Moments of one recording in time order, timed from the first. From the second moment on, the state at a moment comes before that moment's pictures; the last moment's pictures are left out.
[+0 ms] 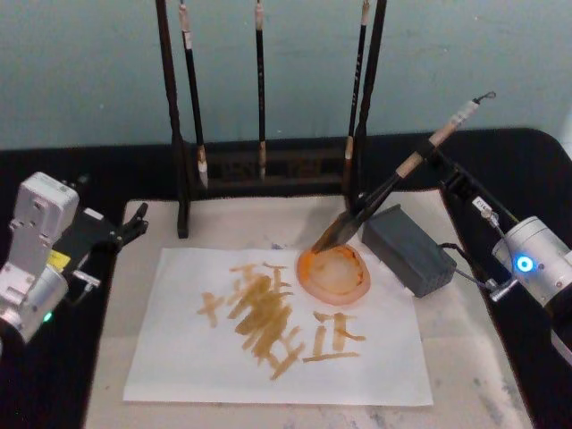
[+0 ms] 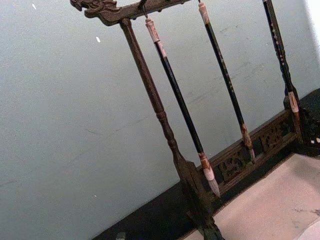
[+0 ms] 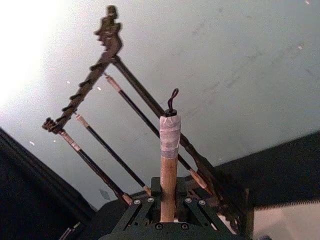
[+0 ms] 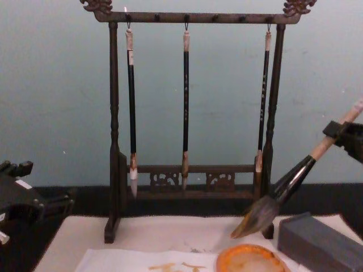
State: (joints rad) left arm -0.20 0.60 0.45 -1.41 -0.25 -0.12 0.03; right arm 0.18 0.30 -0.14 -1.41 1.02 0.18 0.42
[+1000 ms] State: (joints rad) left arm -0.20 0.60 0.45 -1.41 -0.25 -0.12 0.03; right arm 0.22 0.27 -0.15 -1.28 1.19 0.23 0.33
